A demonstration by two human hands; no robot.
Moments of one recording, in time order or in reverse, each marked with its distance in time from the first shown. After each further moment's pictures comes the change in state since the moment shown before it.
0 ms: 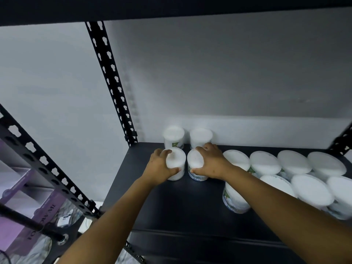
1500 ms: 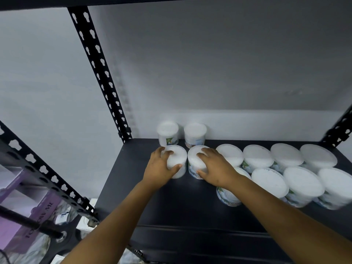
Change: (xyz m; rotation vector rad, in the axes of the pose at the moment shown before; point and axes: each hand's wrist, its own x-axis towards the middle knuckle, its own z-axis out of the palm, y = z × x) left_hand -0.016 0.019 0.018 0.044 0.038 0.041; right_hand -0.046 0.014 0.003 -0.099 0.054 -0.104
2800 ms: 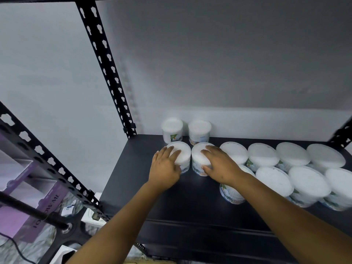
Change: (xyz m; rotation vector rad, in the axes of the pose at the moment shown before) left_hand -0.013 0.002 0.009 0.211 0.045 0.108; right_hand 0.001 0.002 -0.001 0.030 -0.022 0.003
